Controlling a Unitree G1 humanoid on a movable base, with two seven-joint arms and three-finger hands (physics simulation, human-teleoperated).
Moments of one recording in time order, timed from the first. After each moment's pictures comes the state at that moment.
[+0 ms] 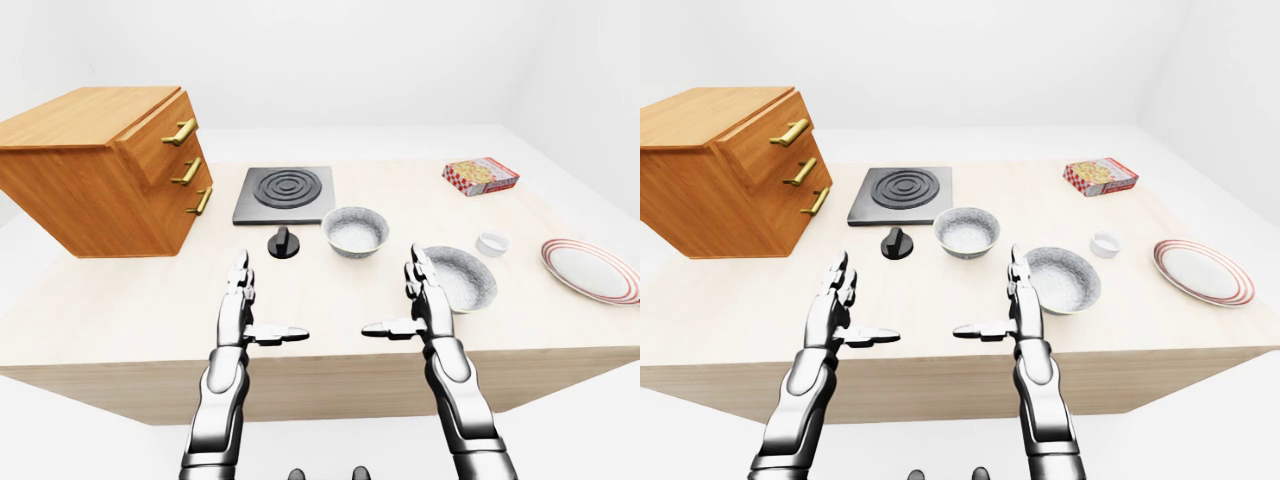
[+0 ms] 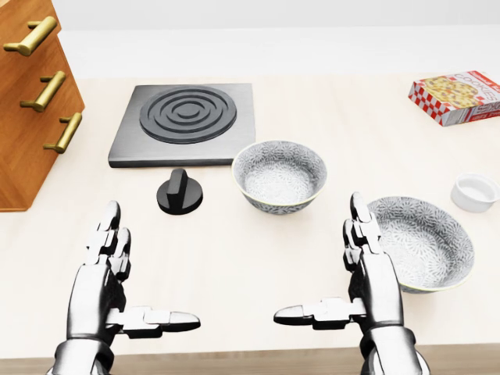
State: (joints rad) left arm 0.00 0.01 0.02 0.01 -0.01 0.00 -0.01; right arm -0.01 -0.01 -0.01 0.01 0.00 0.00 0.01
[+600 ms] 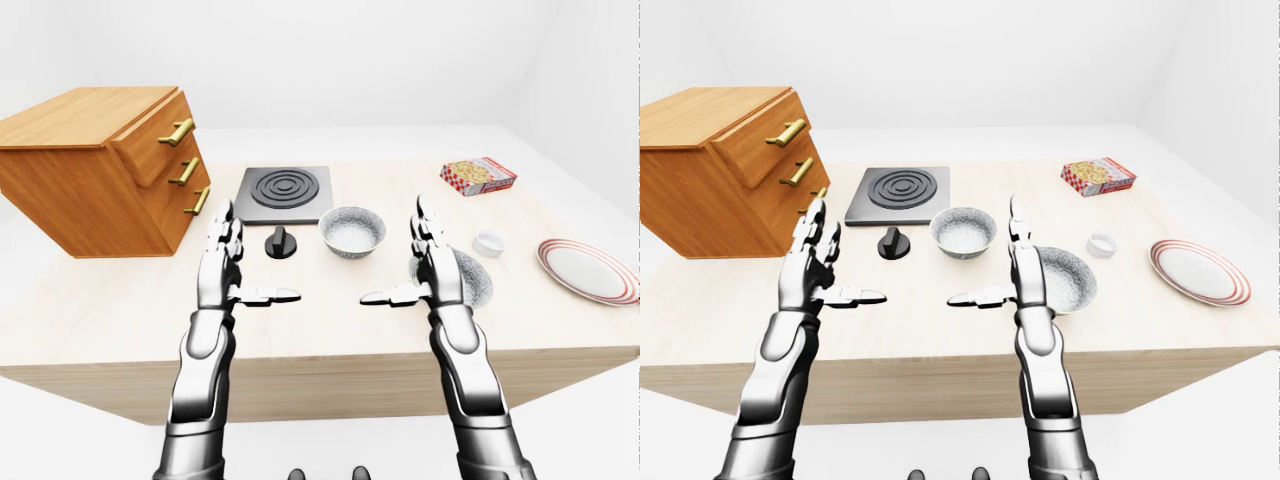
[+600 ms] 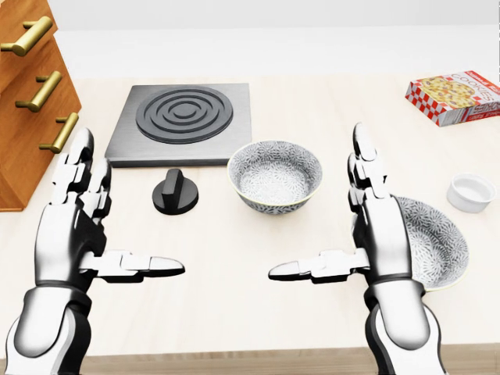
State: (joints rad) left arm -0.16 0.06 0.08 -0.14 -0.07 0.09 -0.05; right arm -0.14 -0.03 -0.02 -0.17 -0.12 0.09 0.02
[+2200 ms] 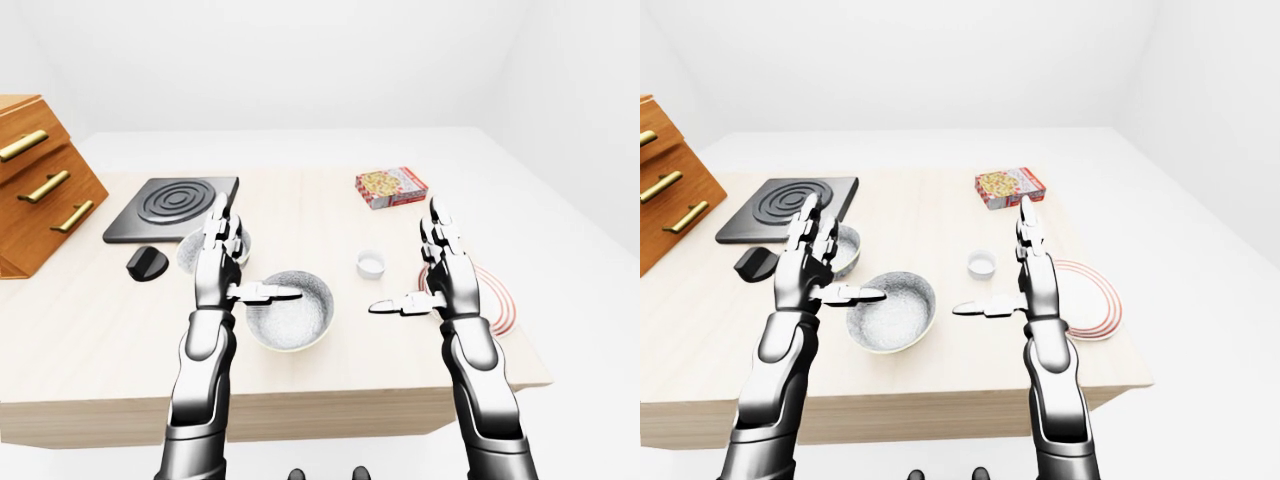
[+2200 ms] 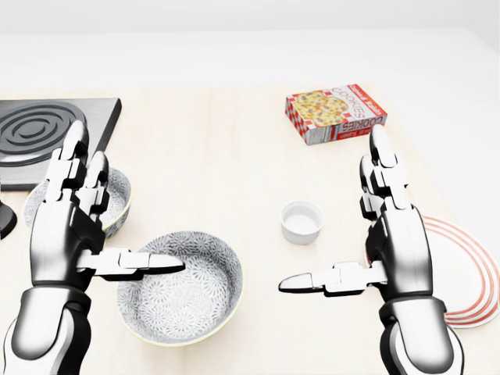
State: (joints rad) left arm -0.16 0.05 0.08 -0.20 -0.08 0.09 -0.03; right arm -0.06 -0.03 -0.03 -0.31 -0.06 0.09 0.04
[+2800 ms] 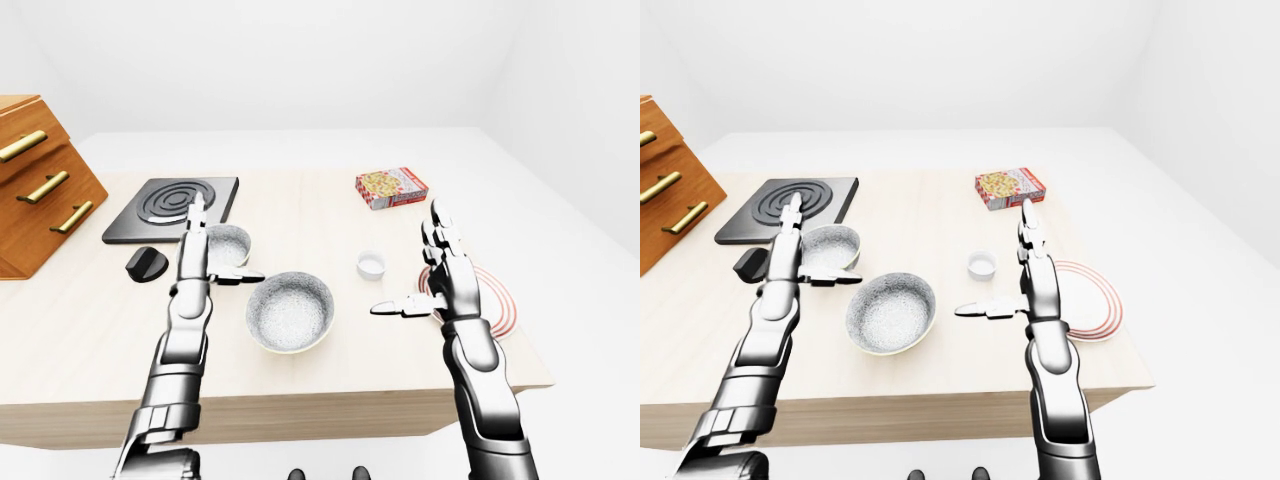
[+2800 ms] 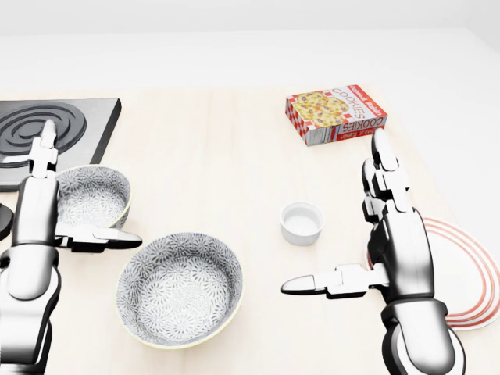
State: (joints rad) left arm -0.40 0.24 0.13 0.31 0.23 0.01 0.08; right arm -0.05 -0.03 -0.04 -0.30 -0.07 0.09 0.05
